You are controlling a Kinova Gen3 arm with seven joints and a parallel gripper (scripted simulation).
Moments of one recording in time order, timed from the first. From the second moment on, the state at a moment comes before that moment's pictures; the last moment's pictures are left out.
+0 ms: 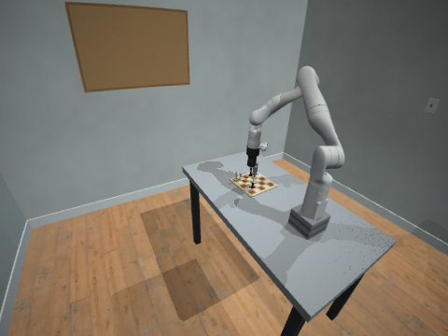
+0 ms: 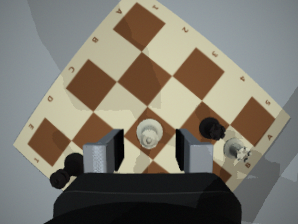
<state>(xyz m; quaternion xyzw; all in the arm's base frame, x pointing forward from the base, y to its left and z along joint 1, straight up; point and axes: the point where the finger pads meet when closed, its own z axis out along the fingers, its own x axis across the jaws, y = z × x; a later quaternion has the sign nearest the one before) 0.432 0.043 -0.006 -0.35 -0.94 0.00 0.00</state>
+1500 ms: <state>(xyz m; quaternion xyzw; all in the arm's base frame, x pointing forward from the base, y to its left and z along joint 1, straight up) 0.433 0.039 -0.025 -0.36 -0.93 0.00 0.00</state>
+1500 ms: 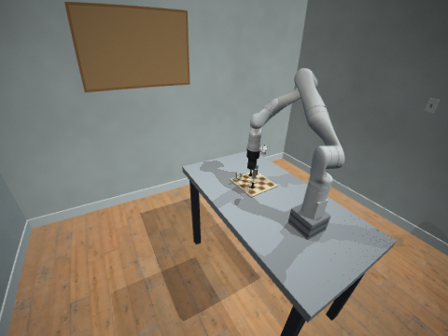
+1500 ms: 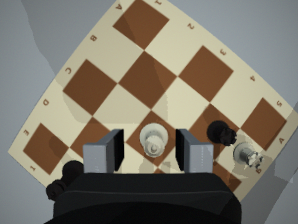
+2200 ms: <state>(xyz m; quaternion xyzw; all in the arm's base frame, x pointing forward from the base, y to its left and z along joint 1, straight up) 0.433 0.040 -0.046 -0.36 -0.93 0.00 0.00</state>
